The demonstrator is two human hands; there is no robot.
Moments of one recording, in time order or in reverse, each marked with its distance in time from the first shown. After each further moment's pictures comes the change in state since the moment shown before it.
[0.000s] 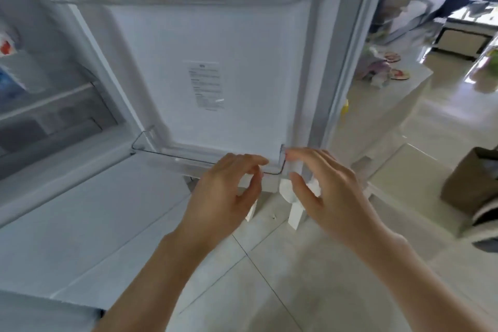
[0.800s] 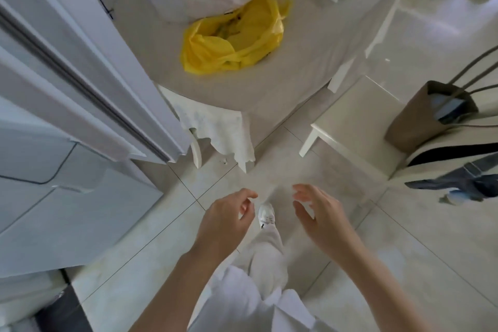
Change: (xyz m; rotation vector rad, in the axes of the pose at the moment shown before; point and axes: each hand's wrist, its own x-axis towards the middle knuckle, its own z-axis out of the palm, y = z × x) left_hand 0.005 0.054 0.333 -0.008 -0.494 -0.565; right_hand -0.154 0.299 -0.076 0.067 -0.342 0.670
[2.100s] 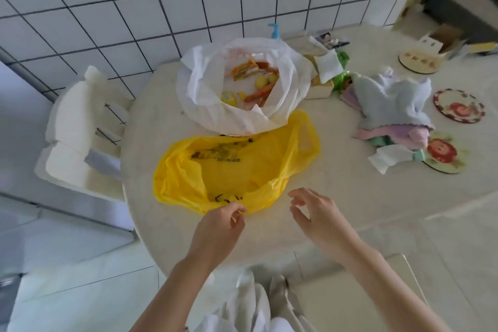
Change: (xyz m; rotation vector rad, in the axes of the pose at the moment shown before) left_hand 0.483 0.131 -0.040 -0.090 0.358 -0.421; right_hand 0.578 0.029 -0.220 -0.180 -0.364 -0.463
